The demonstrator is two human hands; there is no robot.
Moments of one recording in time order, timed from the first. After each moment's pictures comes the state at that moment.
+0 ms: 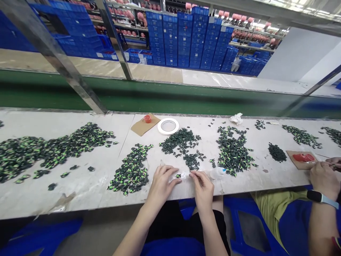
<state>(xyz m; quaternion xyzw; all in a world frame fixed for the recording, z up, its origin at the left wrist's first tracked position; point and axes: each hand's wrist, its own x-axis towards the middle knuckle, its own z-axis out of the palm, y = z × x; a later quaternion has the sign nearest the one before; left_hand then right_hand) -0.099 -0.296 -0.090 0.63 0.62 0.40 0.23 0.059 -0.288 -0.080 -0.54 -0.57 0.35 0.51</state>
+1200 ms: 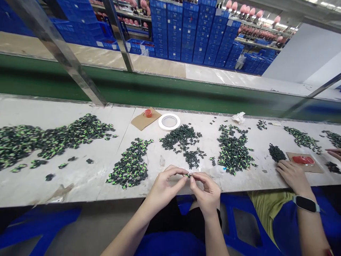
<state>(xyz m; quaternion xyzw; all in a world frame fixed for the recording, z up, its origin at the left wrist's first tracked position) -0.080 -0.309 -0.040 0.54 0.54 0.49 0.41 0.065 -0.294 -0.059 -0.43 -0.63 0.32 0.56</state>
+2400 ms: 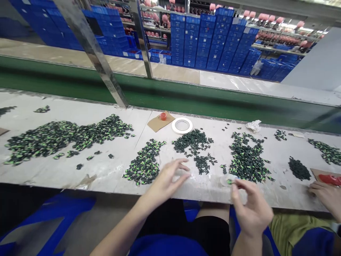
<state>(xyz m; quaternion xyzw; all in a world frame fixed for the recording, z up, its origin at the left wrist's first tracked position) -0.114 -0.303 -0.026 0.61 0.58 0.39 0.36 0.129 -0.277 -0.024 -0.43 -0.71 0.09 0.55</state>
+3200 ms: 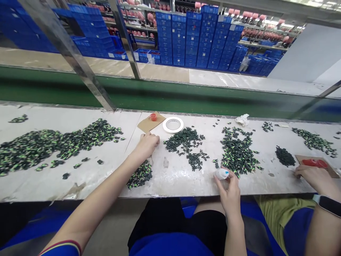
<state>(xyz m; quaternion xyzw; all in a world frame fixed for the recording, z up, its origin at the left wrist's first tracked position) -0.197 -0.199 -0.059 0.71 0.70 0.05 0.05 0.143 -0.275 -0.090 -0.59 -0.63 0.20 0.46</state>
